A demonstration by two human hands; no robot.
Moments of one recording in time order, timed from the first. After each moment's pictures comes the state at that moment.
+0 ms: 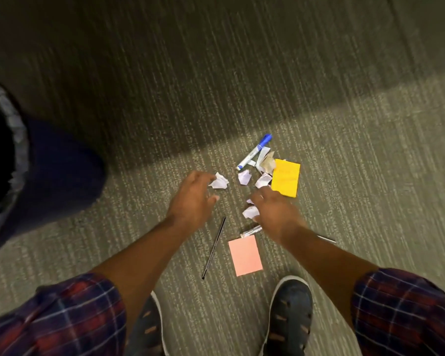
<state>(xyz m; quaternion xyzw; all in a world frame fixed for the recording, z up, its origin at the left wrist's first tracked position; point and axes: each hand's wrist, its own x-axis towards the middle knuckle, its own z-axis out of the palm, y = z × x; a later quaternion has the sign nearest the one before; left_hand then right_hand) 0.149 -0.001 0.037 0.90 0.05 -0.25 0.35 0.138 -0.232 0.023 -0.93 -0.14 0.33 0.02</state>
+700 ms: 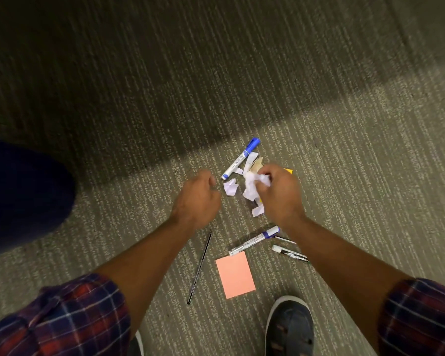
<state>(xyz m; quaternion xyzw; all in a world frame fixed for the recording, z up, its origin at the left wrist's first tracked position) 0.191 -0.058 0.004 0.91 0.09 -0.25 0.33 0.199 -0.256 0.010 -0.92 0.12 0.14 0.35</state>
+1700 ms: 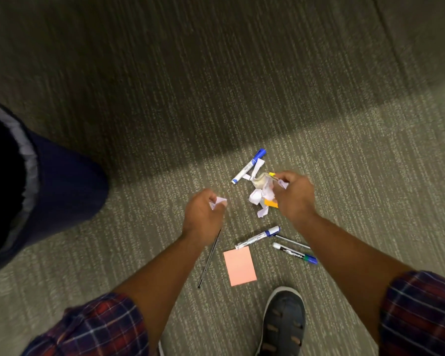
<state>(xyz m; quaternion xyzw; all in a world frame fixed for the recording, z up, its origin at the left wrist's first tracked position) 0.154 -0.051 0.058 0.81 0.26 -0.23 0.48 0.210 -0.258 0.067 -0.88 0.25 0.19 0.35</state>
